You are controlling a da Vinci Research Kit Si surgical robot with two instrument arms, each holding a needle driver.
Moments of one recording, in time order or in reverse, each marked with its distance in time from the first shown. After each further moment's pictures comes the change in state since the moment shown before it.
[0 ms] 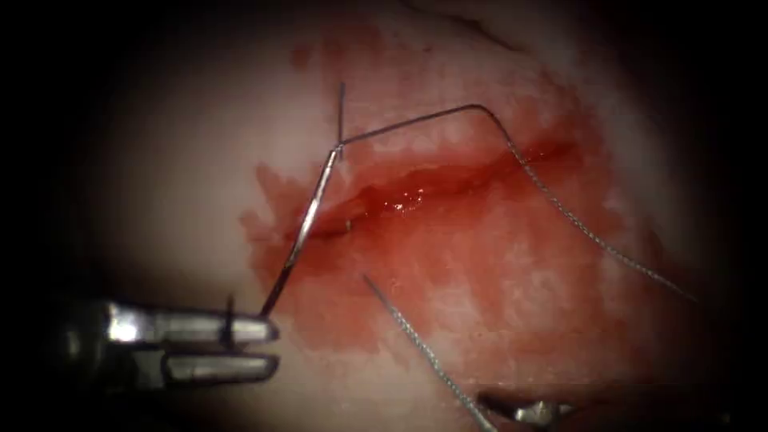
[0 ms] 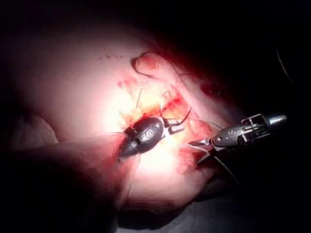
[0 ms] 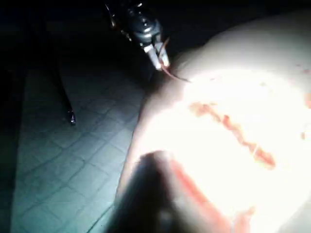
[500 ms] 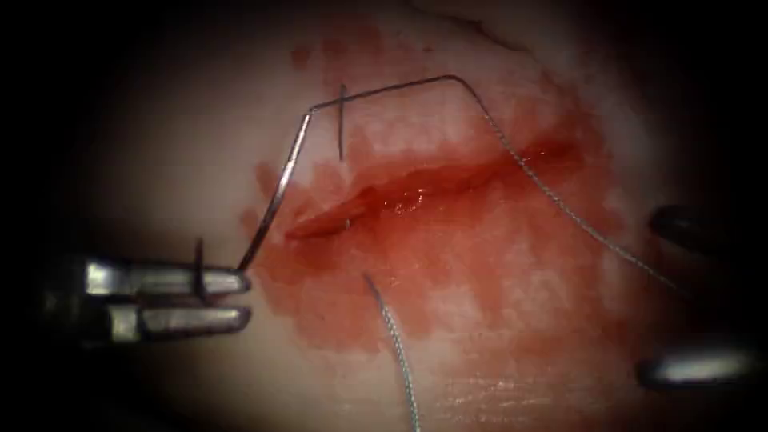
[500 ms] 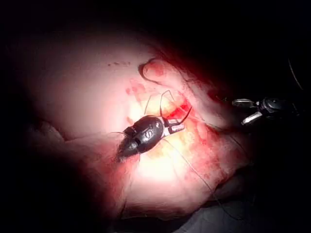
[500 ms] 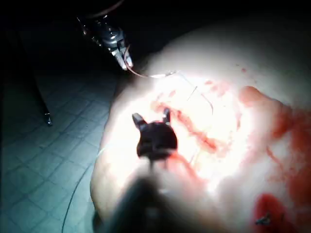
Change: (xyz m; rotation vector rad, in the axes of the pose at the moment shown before) right arm 0.005 0.007 -0.014 0.003 0.420 0.149; left arm 0.000 -0.002 -0.002 0.106 -0.020 0.008
